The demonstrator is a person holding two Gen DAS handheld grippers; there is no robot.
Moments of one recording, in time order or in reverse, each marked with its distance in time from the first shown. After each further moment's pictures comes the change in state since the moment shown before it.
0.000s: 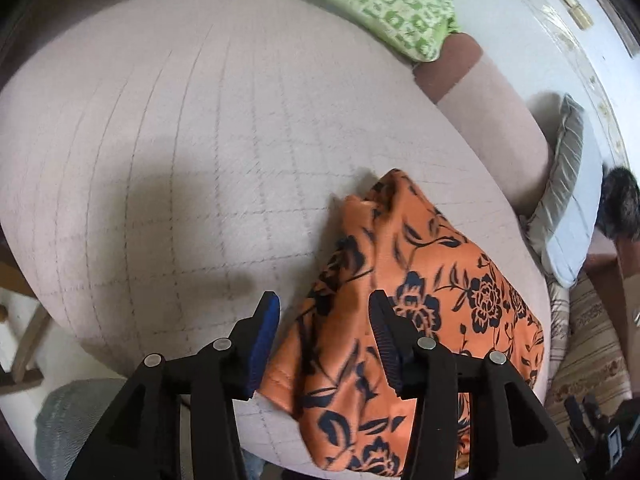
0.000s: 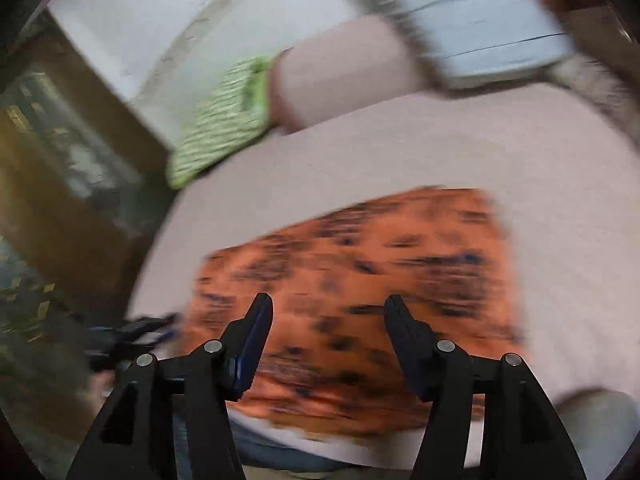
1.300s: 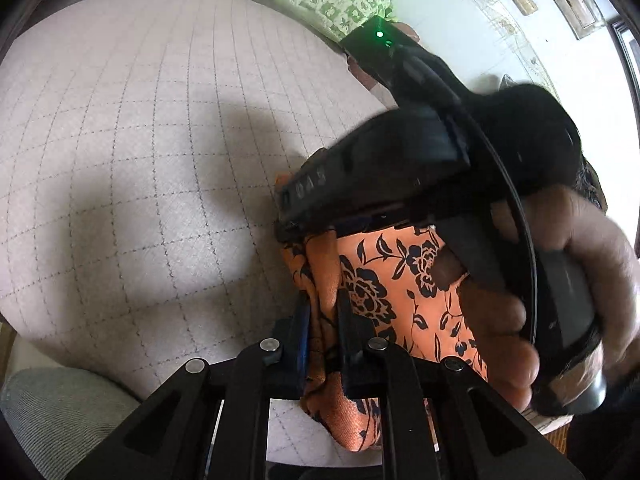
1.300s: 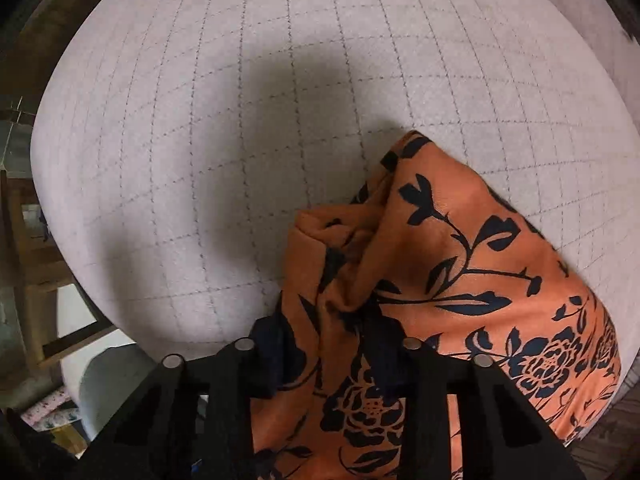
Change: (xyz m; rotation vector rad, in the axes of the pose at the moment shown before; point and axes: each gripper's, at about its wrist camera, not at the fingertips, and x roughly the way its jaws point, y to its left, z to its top) left arm 0.010 -0.010 -0.007 0.109 -0.008 -0.196; right arm 0.335 0.238 -0.022 -0.554 0.838 -0.358
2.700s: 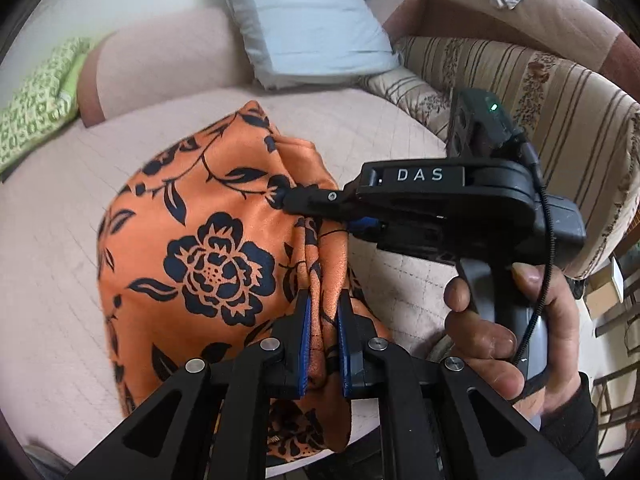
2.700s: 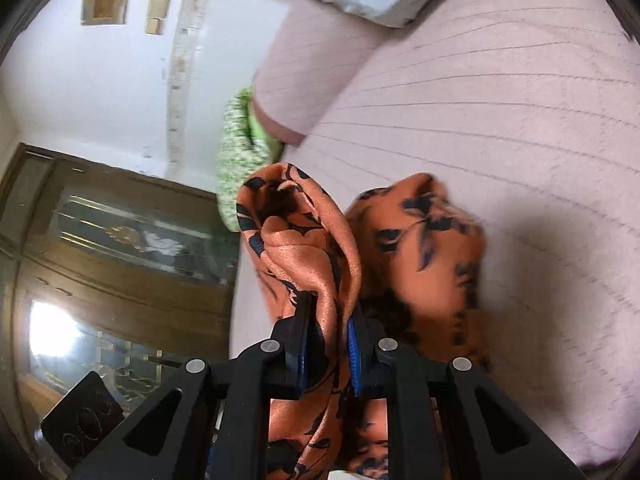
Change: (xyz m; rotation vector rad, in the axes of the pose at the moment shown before) left arm 0.104 -0.373 -0.163 0.803 0.201 0.059; right arm -0.005 -0.420 -0.356 0.725 -0.831 0.856
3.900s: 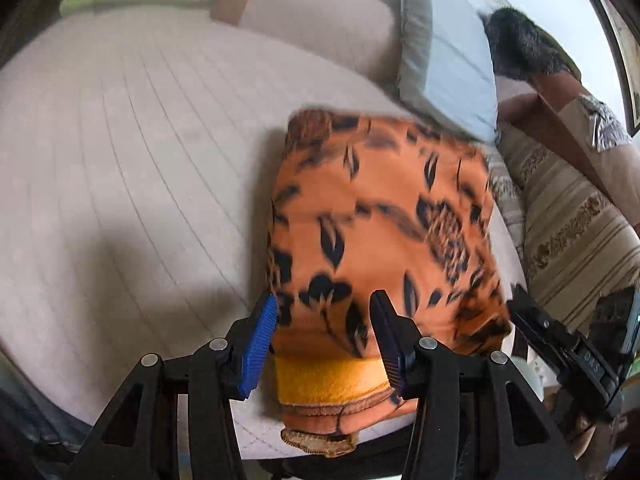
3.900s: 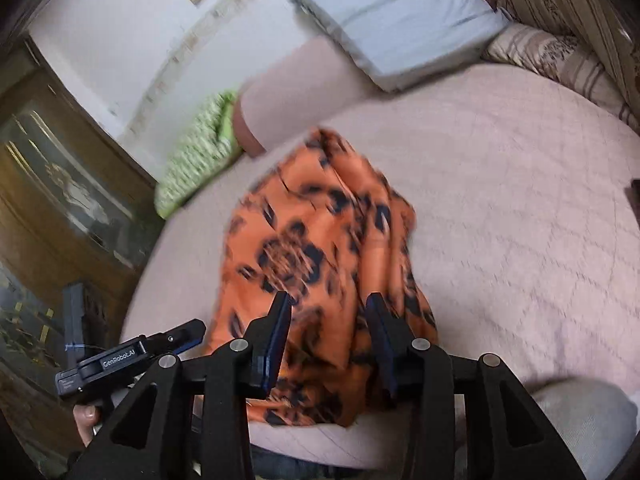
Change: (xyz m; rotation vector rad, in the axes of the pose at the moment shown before) left arm -0.029 0.173 -0.087 -0.485 -0.043 -0.083; right arm -0.040 0.046 -0.112 -0.284 -0.186 -0.383
